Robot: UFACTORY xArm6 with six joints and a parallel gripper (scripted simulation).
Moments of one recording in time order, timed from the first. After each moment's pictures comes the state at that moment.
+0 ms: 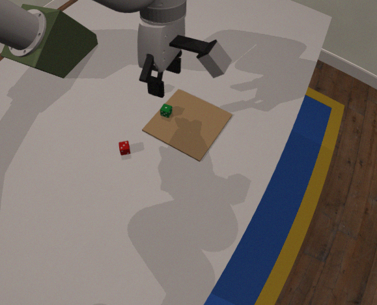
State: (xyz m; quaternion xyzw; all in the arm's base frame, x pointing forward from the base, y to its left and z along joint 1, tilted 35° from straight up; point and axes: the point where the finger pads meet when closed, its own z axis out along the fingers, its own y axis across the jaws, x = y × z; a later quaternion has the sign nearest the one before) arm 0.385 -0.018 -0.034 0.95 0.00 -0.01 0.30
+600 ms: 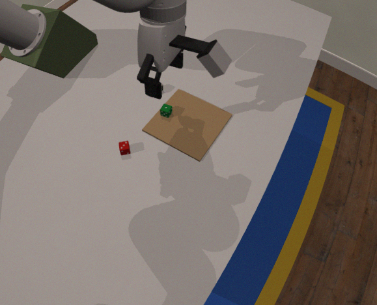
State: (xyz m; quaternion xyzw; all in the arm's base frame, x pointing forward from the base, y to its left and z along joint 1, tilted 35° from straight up) arm 0.385 -0.017 -0.034 0.95 0.00 -0.01 0.30
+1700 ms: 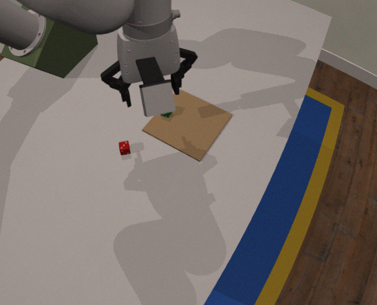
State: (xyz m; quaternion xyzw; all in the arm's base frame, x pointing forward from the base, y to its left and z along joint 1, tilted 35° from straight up) arm 0.378 -0.055 -0.014 0.88 -0.38 0.10 0.27
